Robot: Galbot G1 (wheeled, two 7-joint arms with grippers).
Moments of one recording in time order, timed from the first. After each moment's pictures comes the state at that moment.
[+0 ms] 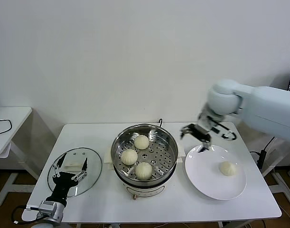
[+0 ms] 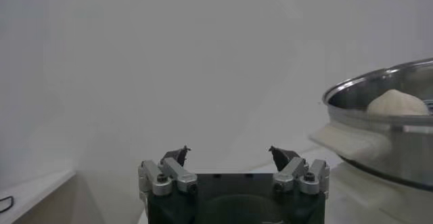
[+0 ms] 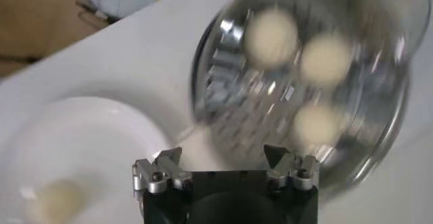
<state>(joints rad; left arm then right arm) 1.56 -1.49 -0.78 -2.04 0.09 -0.03 0.24 0.67 0.62 -1.34 1.61 0.08 0.05 -1.22</state>
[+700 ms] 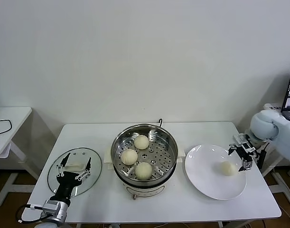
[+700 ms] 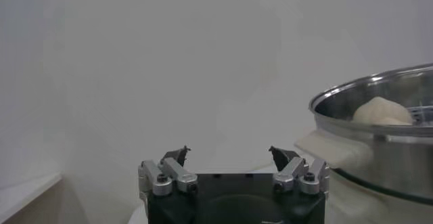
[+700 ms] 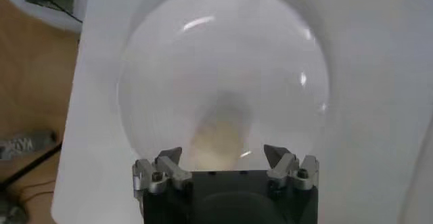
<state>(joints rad) 1.56 -1.49 -0.75 -2.03 0.09 -0.04 0.24 0.11 0.48 -0.91 1.32 -0.15 -0.09 -1.21</state>
